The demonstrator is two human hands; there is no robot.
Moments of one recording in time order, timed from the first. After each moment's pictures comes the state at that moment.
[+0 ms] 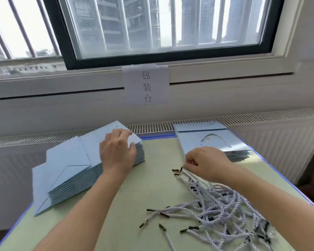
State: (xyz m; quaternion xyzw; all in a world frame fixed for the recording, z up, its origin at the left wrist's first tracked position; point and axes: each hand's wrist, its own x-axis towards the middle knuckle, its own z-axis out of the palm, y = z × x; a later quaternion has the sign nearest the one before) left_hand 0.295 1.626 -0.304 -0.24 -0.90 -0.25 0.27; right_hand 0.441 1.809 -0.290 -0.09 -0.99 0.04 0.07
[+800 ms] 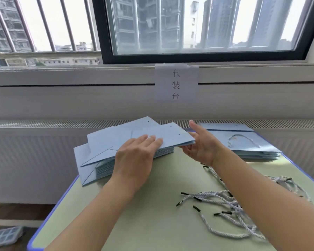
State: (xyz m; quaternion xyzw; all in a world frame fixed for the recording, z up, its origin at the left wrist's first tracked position) left_hand 0.333 1.535 -0.306 -0.39 -0.82 -0.13 0.40; right_hand 0.374 1.731 -0.278 -0.18 -0.50 0.85 0.03
